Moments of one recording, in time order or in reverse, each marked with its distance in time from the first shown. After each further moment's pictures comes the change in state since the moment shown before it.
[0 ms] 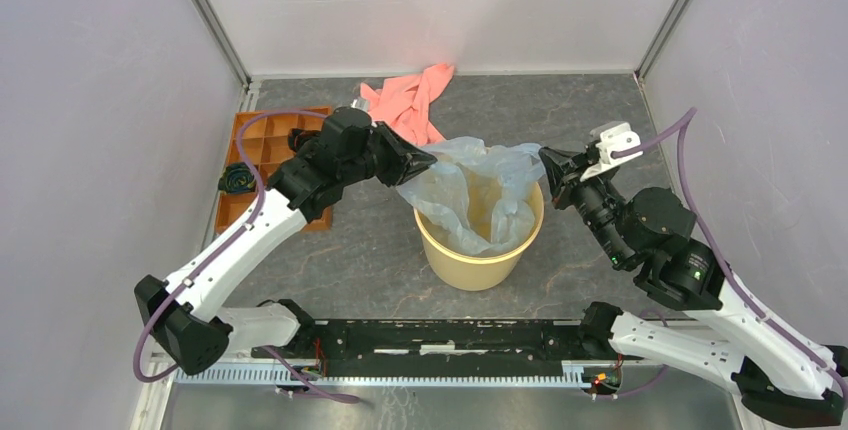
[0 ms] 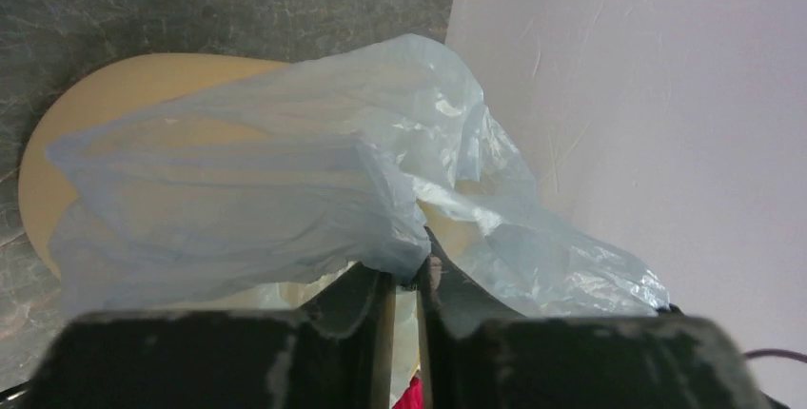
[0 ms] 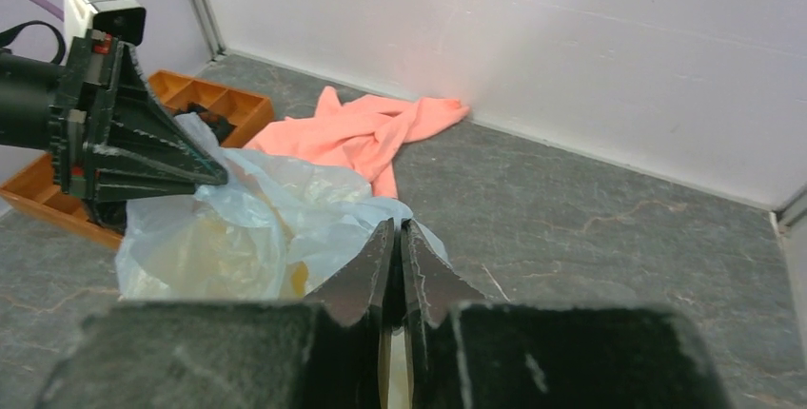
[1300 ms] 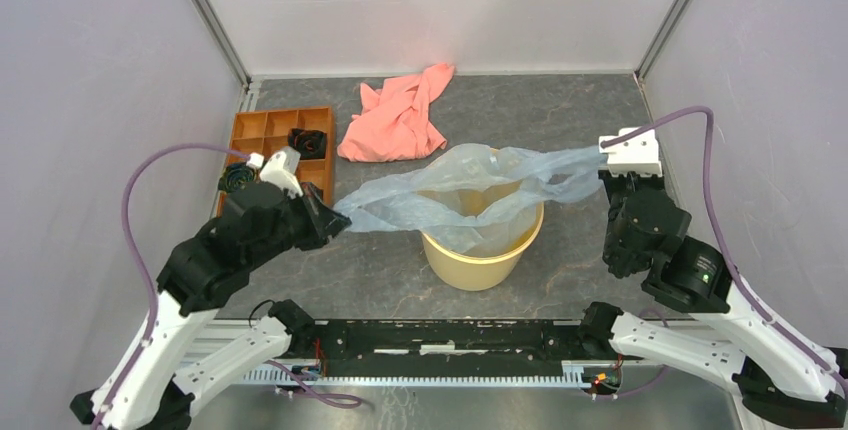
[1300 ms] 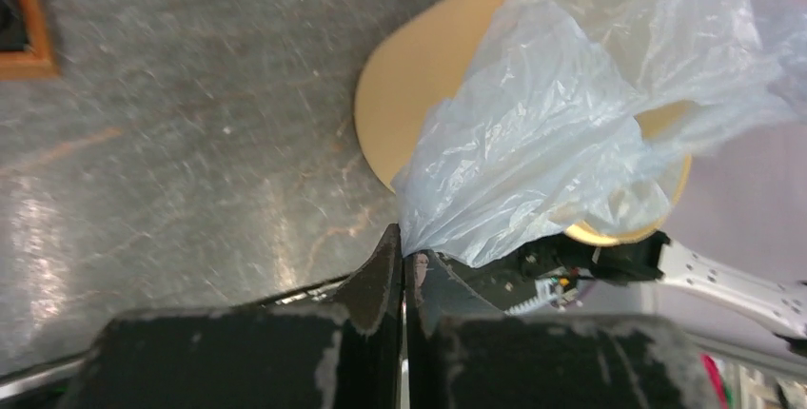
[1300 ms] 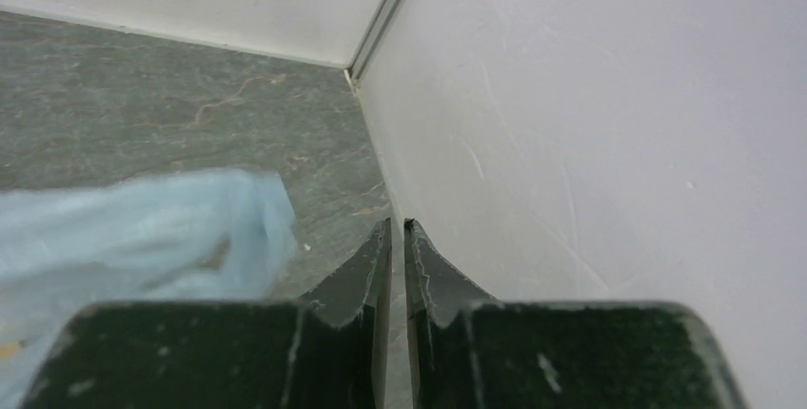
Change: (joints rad) left arm 0.024 -0.577 -0.143 -0.492 -0.141 0.496; right arm 0.004 -0.019 0.023 -0.243 0.769 -0.294
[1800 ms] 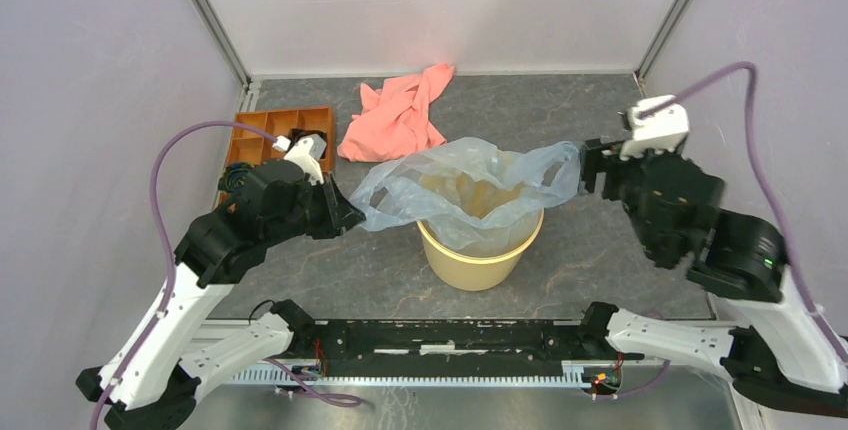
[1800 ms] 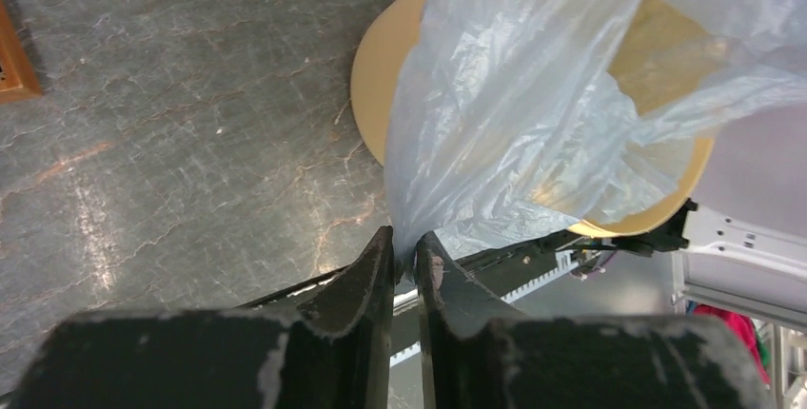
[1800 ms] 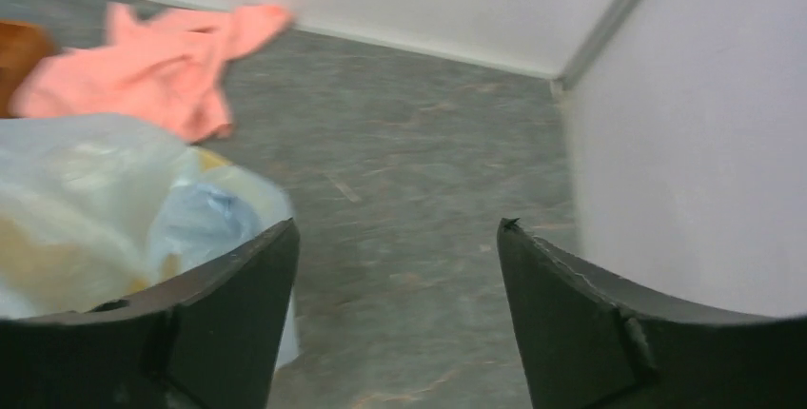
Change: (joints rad) left arm 0.000 0.188 0.105 -0.015 0.051 0.113; right arm 0.000 0.220 0.428 -0.367 -0.333 0.353
